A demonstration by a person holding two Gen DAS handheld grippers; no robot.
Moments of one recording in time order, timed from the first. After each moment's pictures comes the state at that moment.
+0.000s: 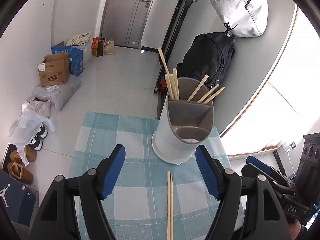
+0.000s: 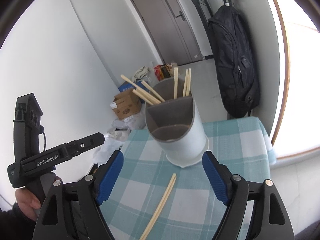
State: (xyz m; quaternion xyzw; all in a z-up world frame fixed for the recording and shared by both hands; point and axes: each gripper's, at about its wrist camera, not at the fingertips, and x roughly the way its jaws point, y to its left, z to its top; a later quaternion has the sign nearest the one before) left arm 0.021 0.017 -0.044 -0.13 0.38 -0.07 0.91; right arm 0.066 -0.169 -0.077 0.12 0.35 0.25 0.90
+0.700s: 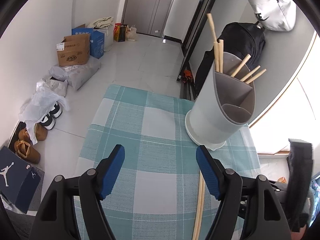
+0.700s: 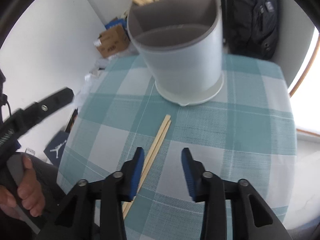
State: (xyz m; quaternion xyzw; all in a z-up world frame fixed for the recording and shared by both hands) left arm 0.018 0.047 -0.091 -0.15 0.42 -0.01 0.89; right arm 0.100 -0.101 -0.178 -0.01 0.54 0.24 0.81
